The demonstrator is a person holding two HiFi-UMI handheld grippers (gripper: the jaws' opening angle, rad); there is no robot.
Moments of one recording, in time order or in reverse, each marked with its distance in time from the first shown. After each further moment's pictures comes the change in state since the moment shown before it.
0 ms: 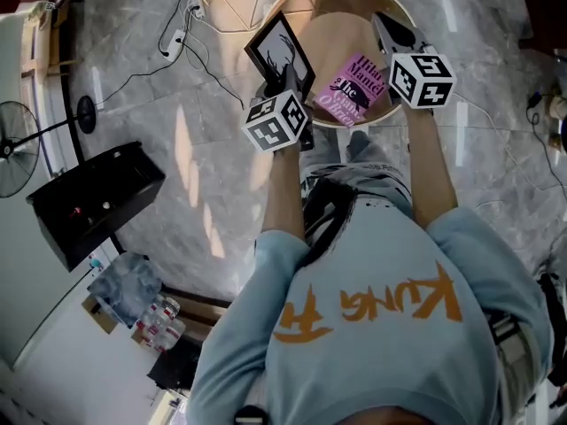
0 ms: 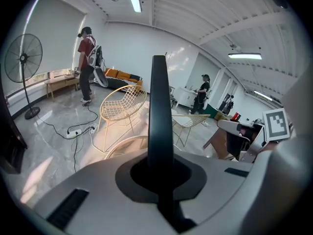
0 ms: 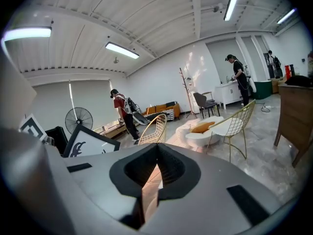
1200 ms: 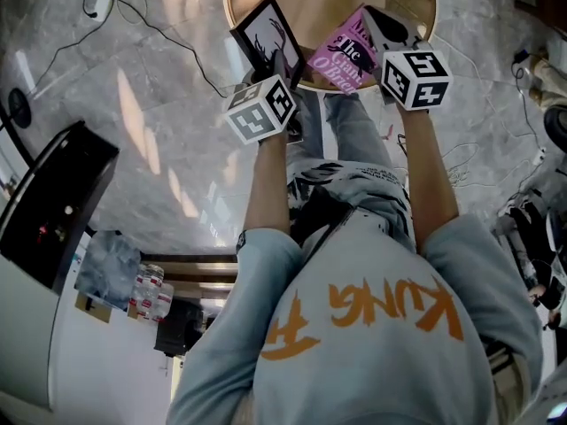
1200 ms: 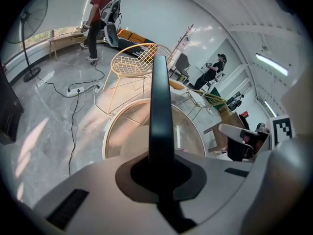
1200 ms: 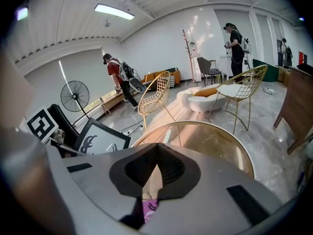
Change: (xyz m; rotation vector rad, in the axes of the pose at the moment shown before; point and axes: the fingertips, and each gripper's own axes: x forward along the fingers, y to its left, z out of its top) left arm 0.107 0.130 -0.124 -0.227 0.336 -0.048; right arm 0.113 0.034 -0.183 -0.008 0.399 -0.035
